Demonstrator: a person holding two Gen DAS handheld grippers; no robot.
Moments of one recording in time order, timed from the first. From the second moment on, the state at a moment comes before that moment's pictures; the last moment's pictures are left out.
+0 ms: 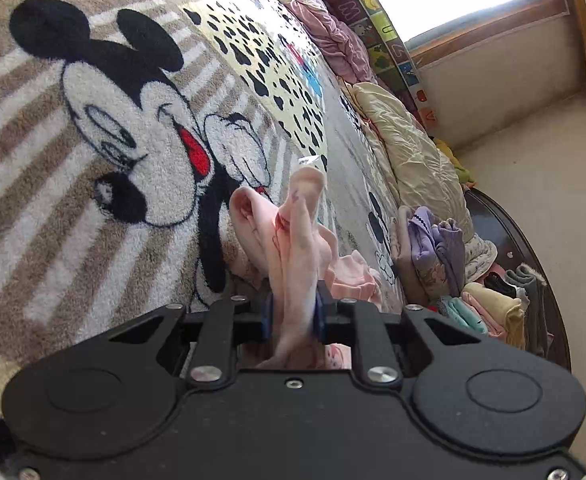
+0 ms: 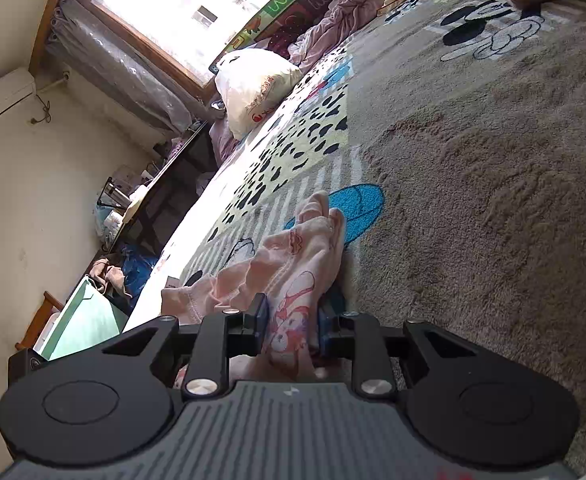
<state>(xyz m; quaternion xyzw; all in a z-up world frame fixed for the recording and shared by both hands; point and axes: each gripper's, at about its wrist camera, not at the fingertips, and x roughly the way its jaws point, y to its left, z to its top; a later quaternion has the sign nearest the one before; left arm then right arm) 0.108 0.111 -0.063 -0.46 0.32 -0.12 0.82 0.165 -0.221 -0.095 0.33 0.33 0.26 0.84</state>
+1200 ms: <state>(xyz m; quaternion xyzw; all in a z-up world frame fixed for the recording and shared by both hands) -0.102 0.439 -0.099 -0.57 0.06 0.31 0.76 0.209 0.231 0.037 0.17 0.39 0.56 0.71</state>
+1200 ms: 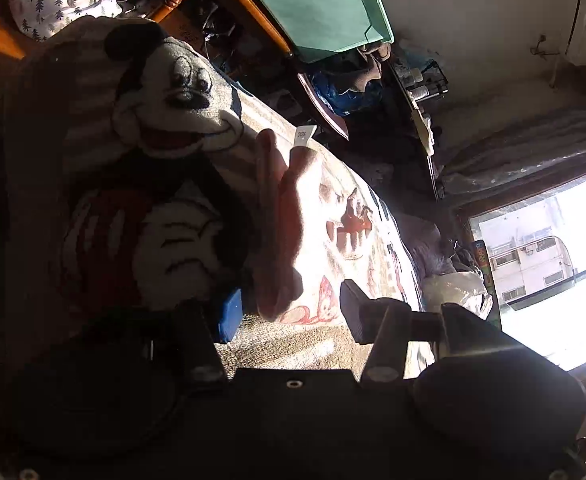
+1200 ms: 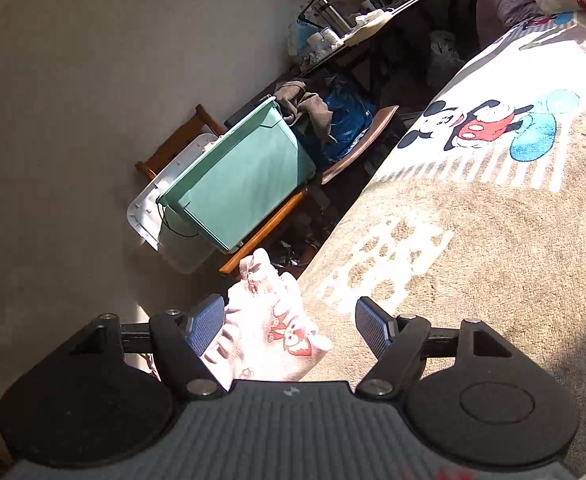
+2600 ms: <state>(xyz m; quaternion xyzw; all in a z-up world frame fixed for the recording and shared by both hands) 0.017 0.190 0.022 -0.28 0.21 0.03 0.94 0.065 -0.204 -0.056 0.20 0.34 0.21 0.89</state>
